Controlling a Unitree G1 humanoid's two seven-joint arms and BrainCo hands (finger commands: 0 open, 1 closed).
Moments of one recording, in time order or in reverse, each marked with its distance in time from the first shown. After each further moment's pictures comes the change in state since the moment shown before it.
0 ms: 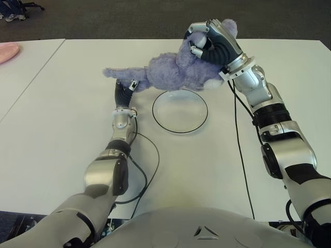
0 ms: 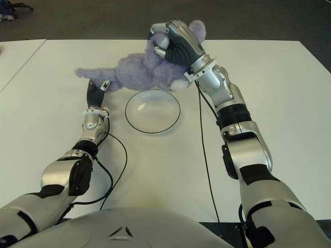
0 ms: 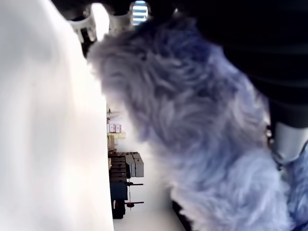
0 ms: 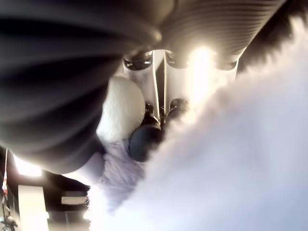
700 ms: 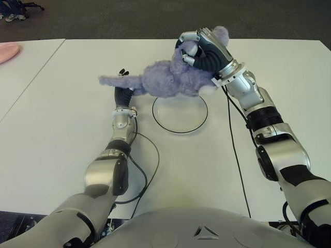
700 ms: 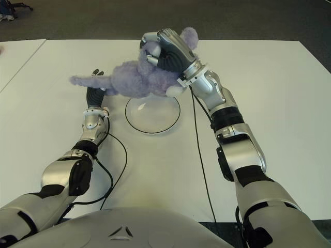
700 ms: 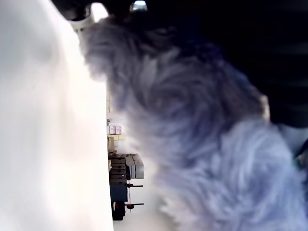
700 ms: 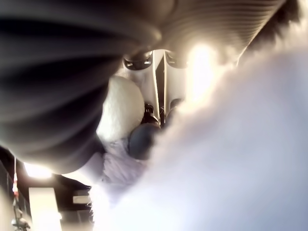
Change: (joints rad) left arm 0.000 -0.001 0.001 0.000 -0.001 0.000 0.006; right arm 0.020 0.044 0.026 0.015 0.000 -0.048 0.004
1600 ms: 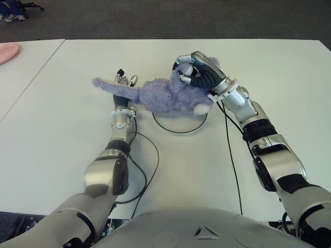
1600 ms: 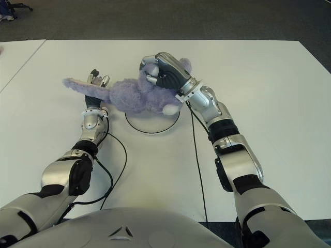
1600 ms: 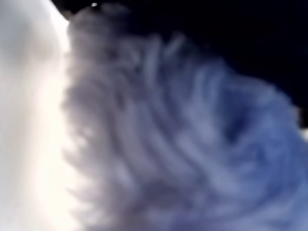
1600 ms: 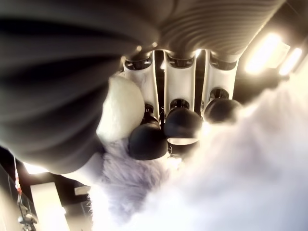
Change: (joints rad) left arm 0.000 0.000 0.036 -0.001 -0.014 0.002 0.001; right arm 0.105 0.018 0.017 -0.005 0.039 -0.013 0.069
